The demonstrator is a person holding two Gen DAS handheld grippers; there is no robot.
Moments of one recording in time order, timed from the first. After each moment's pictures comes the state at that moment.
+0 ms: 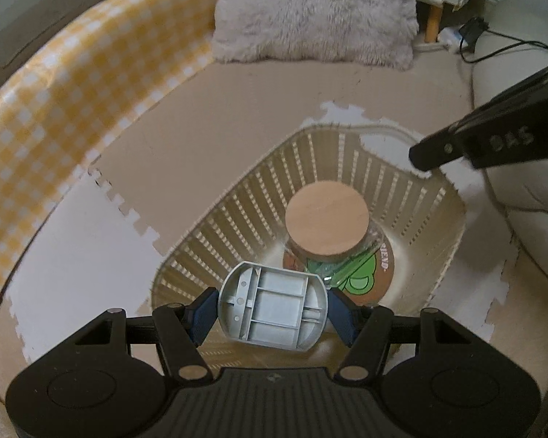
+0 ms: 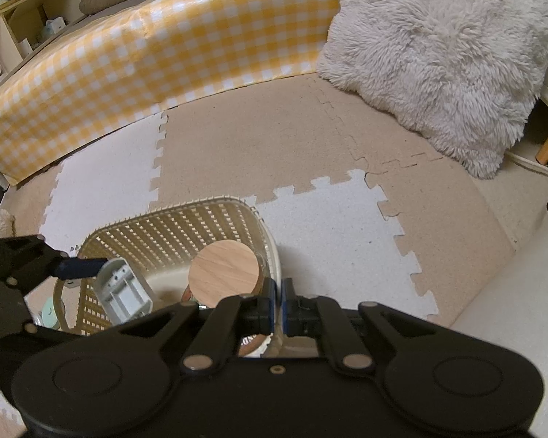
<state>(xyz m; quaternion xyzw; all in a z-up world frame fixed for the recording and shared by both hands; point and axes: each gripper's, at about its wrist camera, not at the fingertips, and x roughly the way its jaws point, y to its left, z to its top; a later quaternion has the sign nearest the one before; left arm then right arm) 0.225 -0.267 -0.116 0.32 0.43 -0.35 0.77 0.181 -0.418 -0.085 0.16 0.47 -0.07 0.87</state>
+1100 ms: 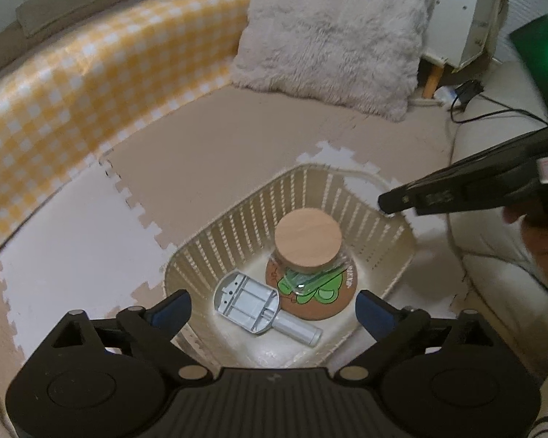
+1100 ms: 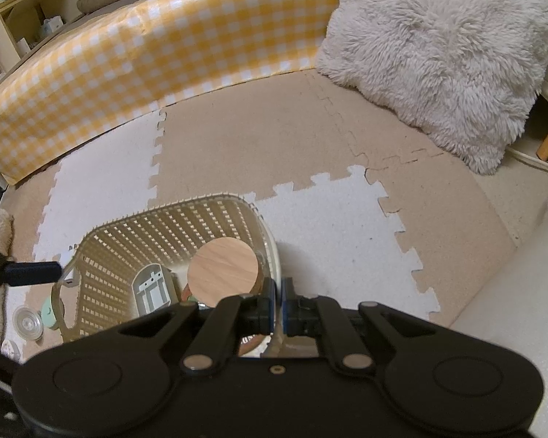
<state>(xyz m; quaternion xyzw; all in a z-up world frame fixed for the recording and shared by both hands) 0.207 -0.237 -0.063 0.23 0.43 -0.36 0.80 0.183 -0.418 -0.088 0.16 0.47 -0.07 0.86</state>
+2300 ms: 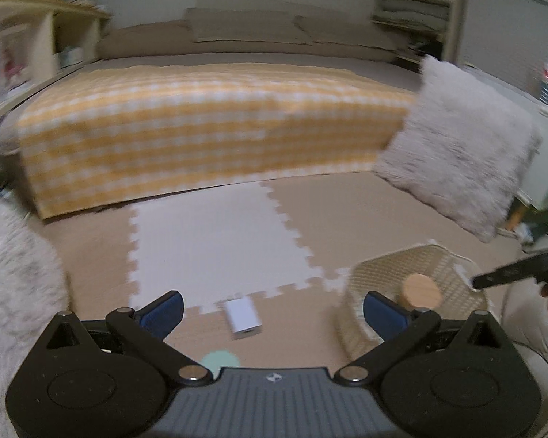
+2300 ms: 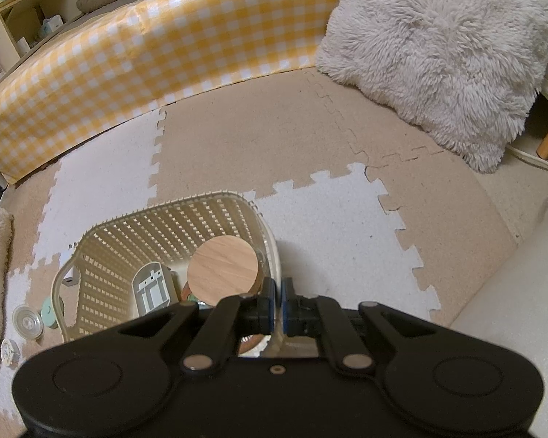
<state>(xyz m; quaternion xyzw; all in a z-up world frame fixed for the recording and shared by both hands) 0.201 -0.059 -0.013 0.05 0.36 -0.20 0.91 0.181 -0.420 -0.089 0.16 0.47 -0.07 0.86</state>
